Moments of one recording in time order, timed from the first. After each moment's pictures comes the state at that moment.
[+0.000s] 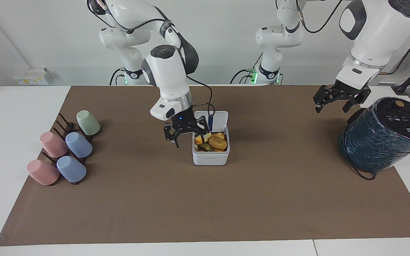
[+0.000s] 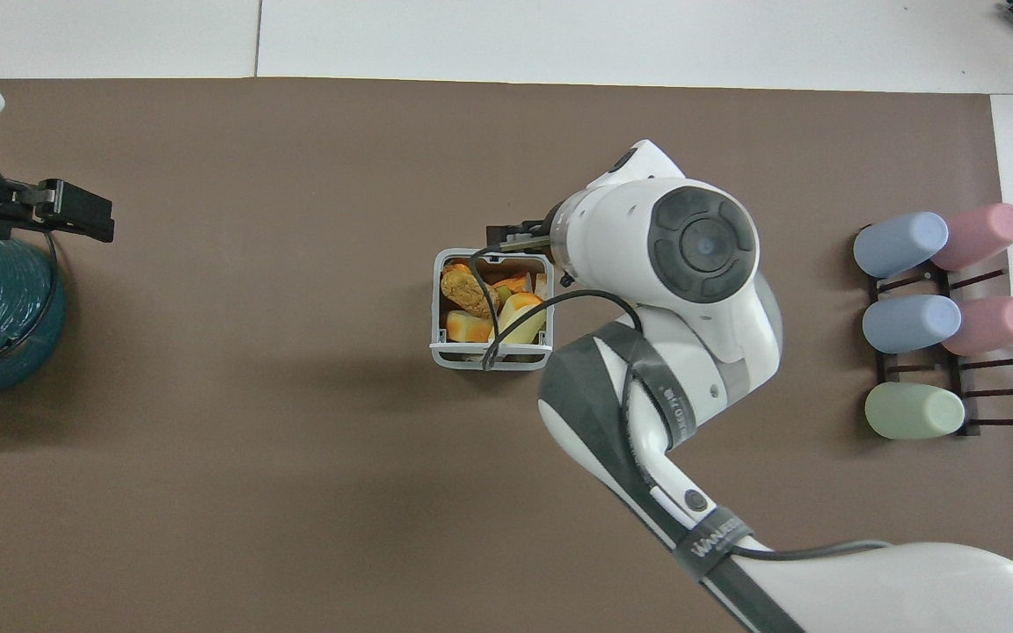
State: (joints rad) left arm -0.04 0.12 -0.06 -1.45 0.02 1.63 0.00; right arm 0.19 0.27 0.24 -1.66 -0.06 2.29 0.47
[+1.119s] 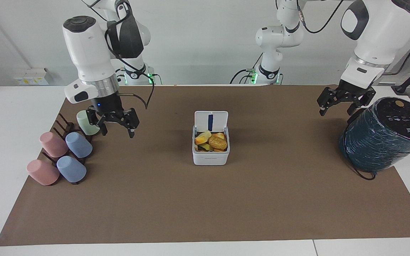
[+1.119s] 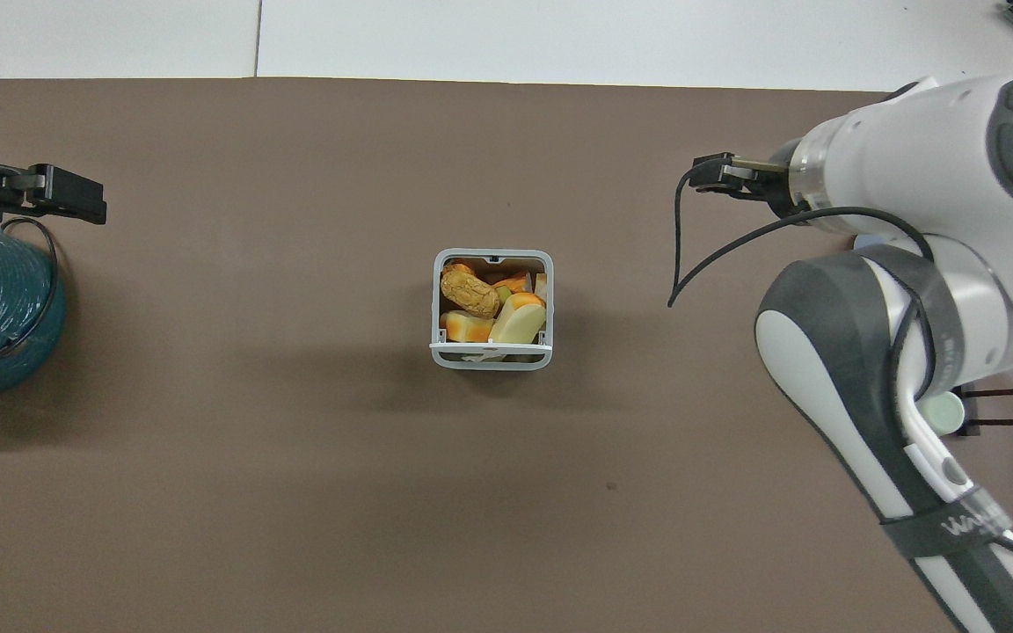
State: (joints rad) left arm -0.03 0.12 -0.05 -1.46 0.02 1.68 0.00; right arm -0.09 0.09 0.23 -1.66 -0.07 2.00 0.32
